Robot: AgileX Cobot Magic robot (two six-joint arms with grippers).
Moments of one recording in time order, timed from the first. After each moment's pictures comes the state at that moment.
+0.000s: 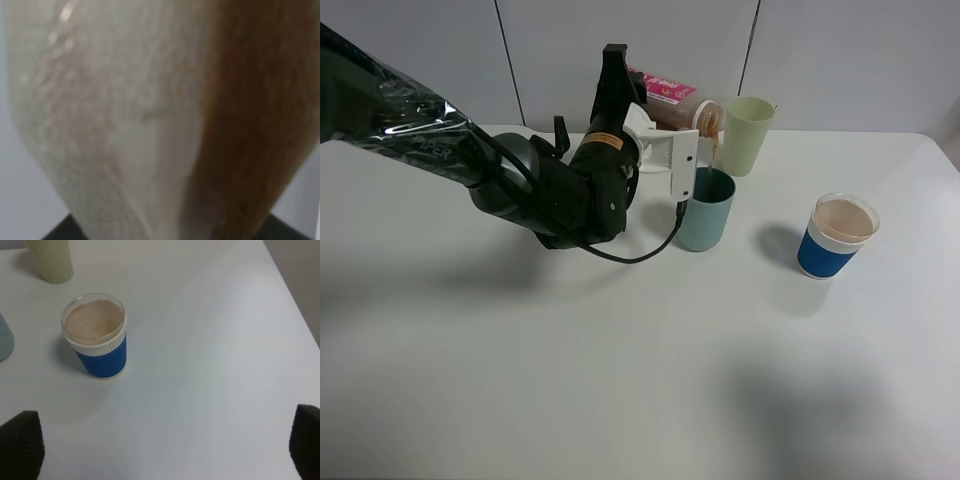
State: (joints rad) left arm -0.82 2.17 -1.16 -0.76 -1.14 1.96; right arm -0.07 0.00 -0.50 -0.02 1.06 0.00
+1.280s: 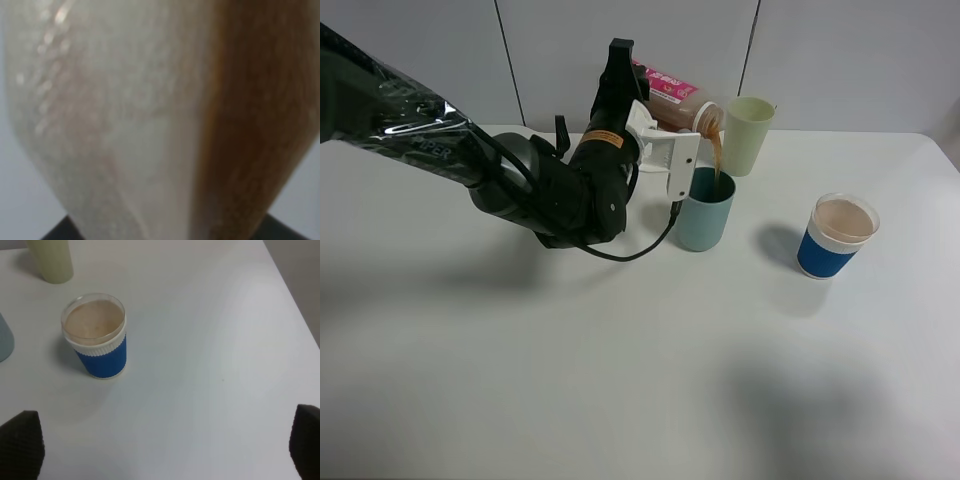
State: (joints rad) left arm -0.82 2.17 -1.16 -0.75 -1.18 2.04; right arm -0.07 0.00 -0.50 -0.02 1.06 0.00
